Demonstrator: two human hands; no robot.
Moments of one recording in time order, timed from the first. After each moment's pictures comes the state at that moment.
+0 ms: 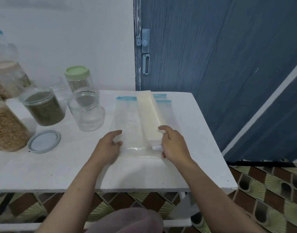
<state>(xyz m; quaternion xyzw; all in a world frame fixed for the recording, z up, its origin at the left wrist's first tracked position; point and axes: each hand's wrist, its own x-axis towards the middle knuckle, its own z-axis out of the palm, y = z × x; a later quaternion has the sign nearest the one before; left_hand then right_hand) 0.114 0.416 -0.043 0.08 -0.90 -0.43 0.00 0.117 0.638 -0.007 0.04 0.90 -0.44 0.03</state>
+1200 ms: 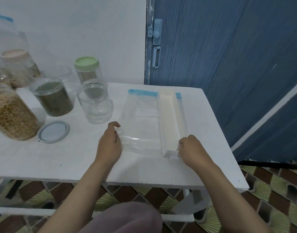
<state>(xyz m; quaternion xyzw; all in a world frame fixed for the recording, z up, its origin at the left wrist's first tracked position) 0.121 0.403 -0.075 0.07 -0.90 -0.40 0.13 0.113 0.660 -0.027 0.06 0.97 -0.17 0.14</state>
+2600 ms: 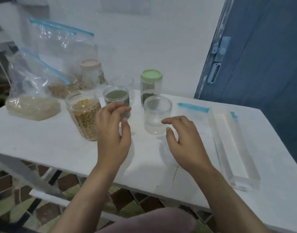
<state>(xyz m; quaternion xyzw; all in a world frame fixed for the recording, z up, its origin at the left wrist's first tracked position) 0.174 0.261 0.030 0.04 -0.84 -0.32 0.43 0.135 0.447 0.045 -0.23 0.90 -0.36 -0.08</state>
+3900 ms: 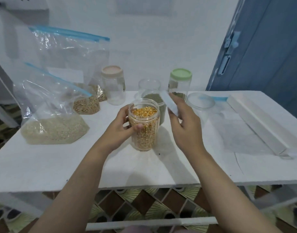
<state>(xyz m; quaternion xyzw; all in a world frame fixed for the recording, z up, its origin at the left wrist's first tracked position) 0.132 0.014 0.018 -0.12 -0.77 -0.63 -0.01 0.153 0.221 0.044 -0.13 0.83 -0.48 -0.26</state>
